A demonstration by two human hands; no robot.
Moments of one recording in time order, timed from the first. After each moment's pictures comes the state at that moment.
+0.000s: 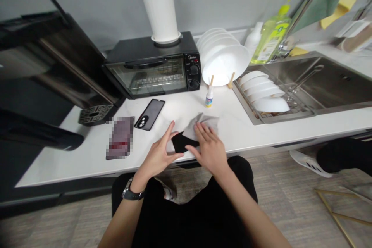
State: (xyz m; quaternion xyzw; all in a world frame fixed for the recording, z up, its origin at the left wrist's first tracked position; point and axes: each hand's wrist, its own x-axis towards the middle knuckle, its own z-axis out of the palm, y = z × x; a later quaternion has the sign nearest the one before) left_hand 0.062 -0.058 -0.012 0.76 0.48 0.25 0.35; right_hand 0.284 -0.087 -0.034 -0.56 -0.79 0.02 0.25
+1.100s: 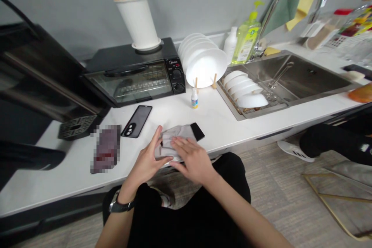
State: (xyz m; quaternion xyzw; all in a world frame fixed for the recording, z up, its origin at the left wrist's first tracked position) left_hand 0.059 -0.057 -0.016 0.77 0.49 0.23 0.34; right_hand 0.281 -0.099 -0.035 -0.48 -0.84 0.09 0.25
